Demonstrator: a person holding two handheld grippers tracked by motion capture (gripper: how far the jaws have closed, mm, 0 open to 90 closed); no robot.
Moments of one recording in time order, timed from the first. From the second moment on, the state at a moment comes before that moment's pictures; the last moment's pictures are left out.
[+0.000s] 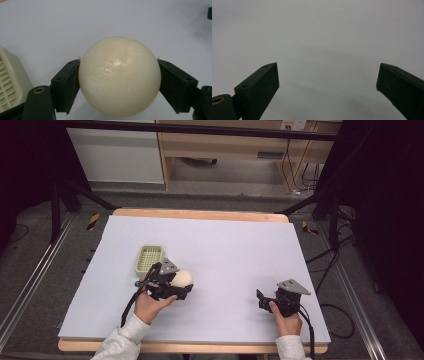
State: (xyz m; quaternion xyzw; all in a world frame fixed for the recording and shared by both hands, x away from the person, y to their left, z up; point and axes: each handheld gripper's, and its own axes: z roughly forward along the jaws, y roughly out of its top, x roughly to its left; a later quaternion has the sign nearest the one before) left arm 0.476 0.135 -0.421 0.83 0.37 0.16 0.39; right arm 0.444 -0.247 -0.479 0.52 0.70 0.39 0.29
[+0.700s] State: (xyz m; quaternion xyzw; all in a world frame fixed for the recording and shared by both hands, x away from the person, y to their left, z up) left arm 0.502 0.164 -0.418 0.81 0.41 0.18 0.38; right arm 0.444 -0.243 -0.481 0.51 0.71 0.39 0.29
